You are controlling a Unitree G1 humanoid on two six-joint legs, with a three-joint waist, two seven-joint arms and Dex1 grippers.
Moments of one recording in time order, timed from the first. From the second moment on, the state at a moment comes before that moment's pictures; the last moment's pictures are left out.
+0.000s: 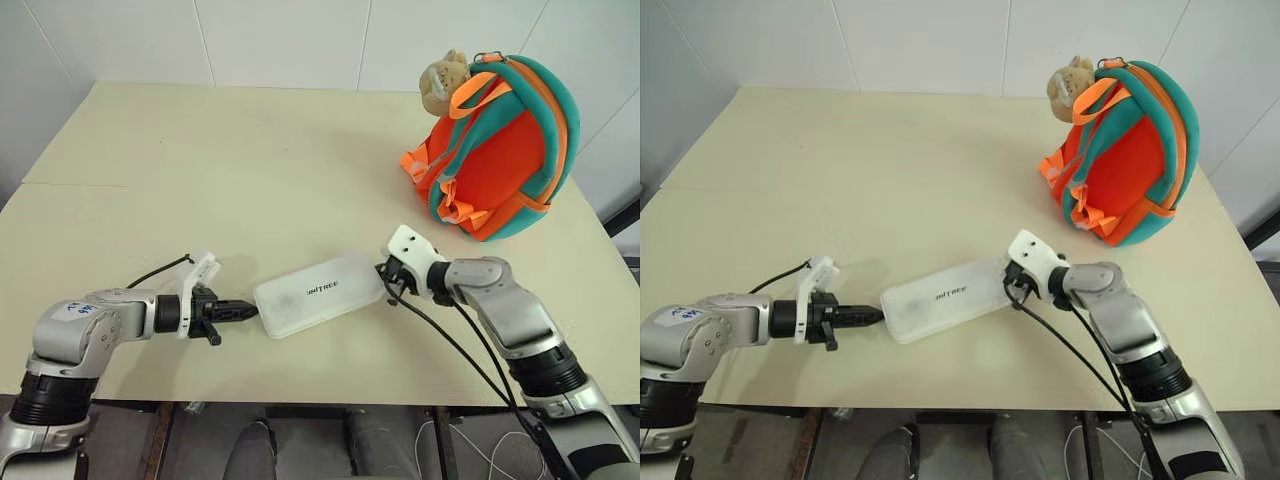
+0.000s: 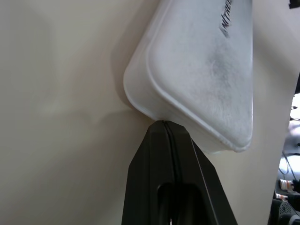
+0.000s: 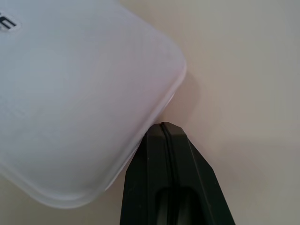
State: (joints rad) left arm -0.34 0.79 0.07 -0.18 -0.65 1.13 -0.81; right arm -0.52 -0.60 0.25 -0.18 0.07 0.76 0.82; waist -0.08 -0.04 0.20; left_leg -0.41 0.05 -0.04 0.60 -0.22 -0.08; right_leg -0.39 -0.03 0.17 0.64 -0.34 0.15
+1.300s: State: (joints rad) left arm -0.43 0.80 0.04 -0.10 -0.56 1.02 -0.82; right arm -0.42 -0.80 0.23 -0.32 0.20 0.83 0.90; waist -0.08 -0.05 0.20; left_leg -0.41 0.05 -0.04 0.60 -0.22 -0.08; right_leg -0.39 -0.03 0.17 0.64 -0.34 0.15
